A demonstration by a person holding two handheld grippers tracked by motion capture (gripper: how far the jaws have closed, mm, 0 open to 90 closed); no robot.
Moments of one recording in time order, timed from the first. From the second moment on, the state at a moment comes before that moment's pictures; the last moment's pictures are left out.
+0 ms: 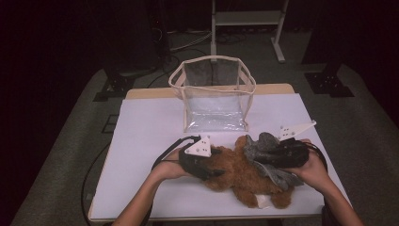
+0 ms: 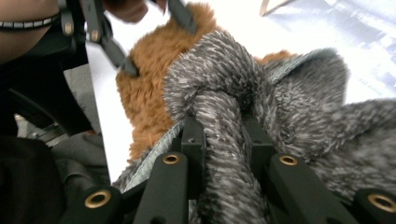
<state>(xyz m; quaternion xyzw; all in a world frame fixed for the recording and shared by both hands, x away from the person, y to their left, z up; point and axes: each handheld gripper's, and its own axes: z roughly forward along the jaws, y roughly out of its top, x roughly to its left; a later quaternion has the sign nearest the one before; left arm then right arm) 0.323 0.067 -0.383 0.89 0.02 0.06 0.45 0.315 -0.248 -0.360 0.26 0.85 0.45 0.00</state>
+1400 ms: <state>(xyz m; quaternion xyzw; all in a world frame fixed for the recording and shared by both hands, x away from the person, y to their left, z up) 0.320 0.076 -0.394 0.89 0.05 0.01 0.45 0.303 -0.249 -0.378 0.26 0.84 0.47 0.01</state>
